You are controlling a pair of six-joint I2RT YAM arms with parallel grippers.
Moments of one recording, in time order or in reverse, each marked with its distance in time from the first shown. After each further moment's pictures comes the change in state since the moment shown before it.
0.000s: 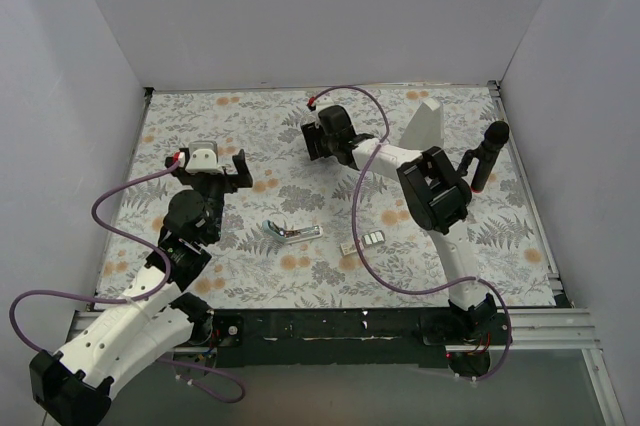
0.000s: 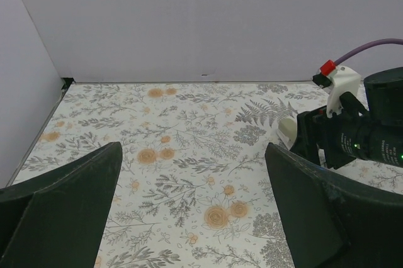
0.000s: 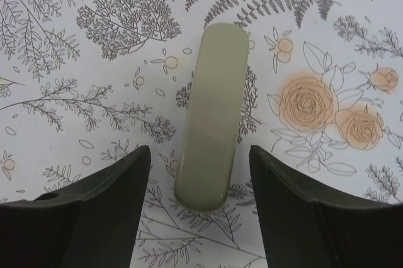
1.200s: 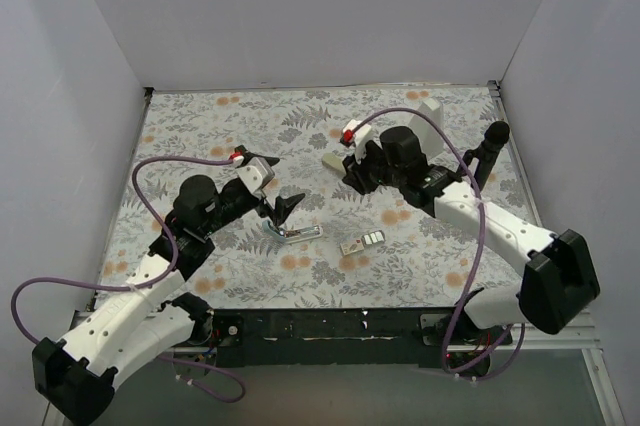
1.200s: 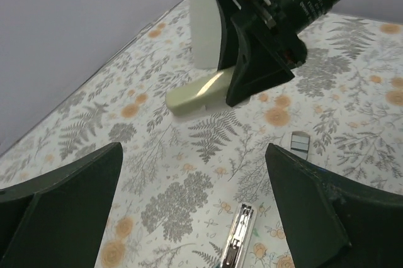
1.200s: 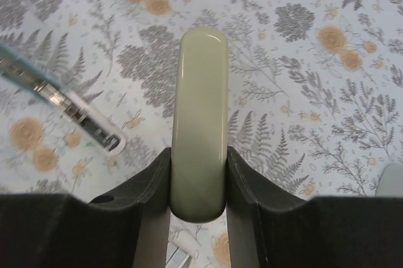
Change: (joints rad) left arm 0.008 0.083 0.056 -0.121 0.896 0.098; right arm 0.008 -0.853 -0.607 -0.143 -0.304 -0.282
